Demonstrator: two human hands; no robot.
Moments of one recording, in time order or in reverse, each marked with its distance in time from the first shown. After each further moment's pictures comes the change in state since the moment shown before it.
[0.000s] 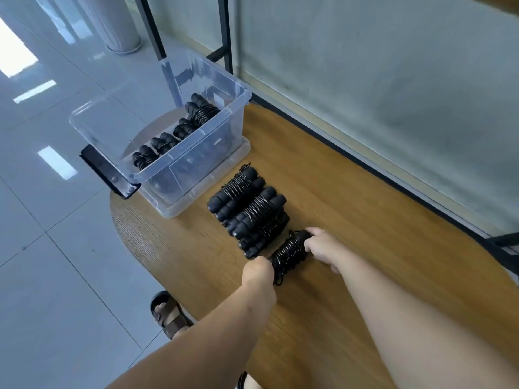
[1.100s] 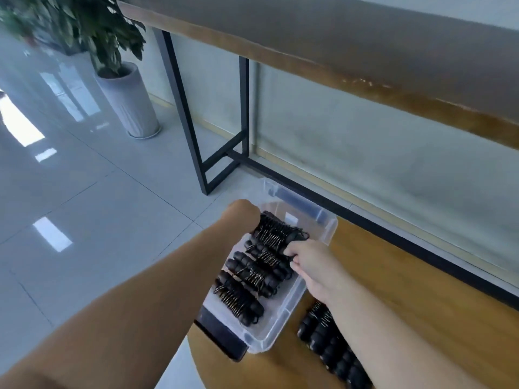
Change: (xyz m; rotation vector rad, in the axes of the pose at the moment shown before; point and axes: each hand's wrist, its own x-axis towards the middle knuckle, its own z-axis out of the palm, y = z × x) left_hand 0.109 0.306 -0.331 1.090 0.100 0.647; right_hand -0.022 -0.352 0.084 0.697 0.058 -0.040
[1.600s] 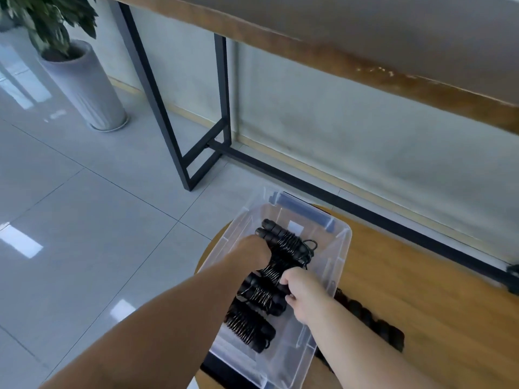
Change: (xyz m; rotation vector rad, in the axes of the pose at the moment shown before) left_hand 0.077 -0.013 0.051 0.176 -0.294 0.168; right_hand 0.060 -0.002 0.056 0.164 0.322 0.412
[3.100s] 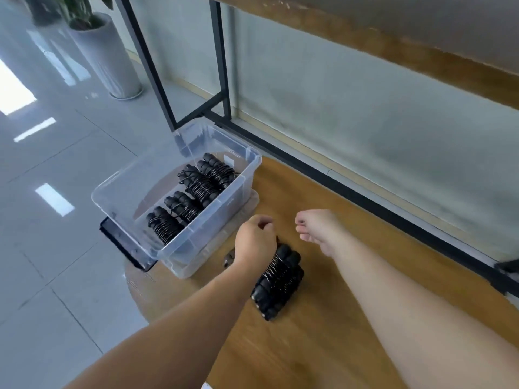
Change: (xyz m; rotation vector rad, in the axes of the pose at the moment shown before) left_hand -0.099 0.250 0.141 -1.255 0.597 -0.191; right_hand 0.081 0.010 -0.266 -0.375 -0.202 -0.469
